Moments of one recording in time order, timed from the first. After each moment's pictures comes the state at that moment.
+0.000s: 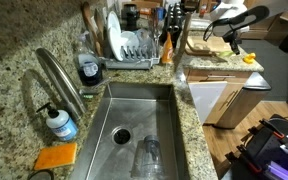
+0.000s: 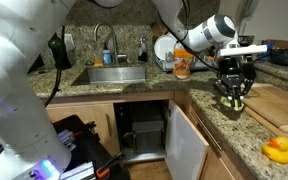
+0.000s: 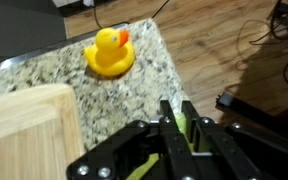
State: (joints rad) arm -0.22 0.74 -0.19 -1.38 -0.56 1.72 -0.75
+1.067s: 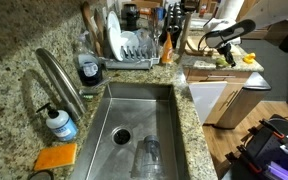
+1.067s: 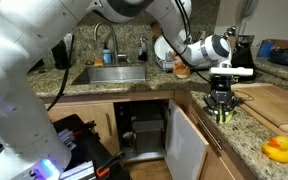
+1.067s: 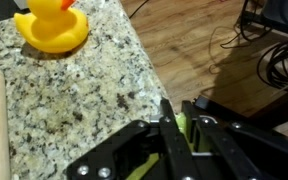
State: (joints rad) arm -0.24 0.89 -0.14 -1.31 -0.52 1.66 -0.71
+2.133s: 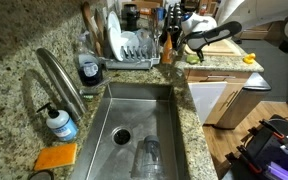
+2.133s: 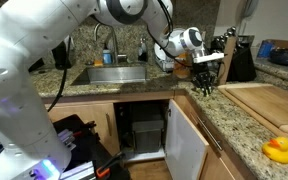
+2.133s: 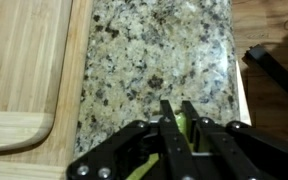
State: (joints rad) arm -0.09 0.92 -0.05 -1.19 -0.57 1.91 -0.81
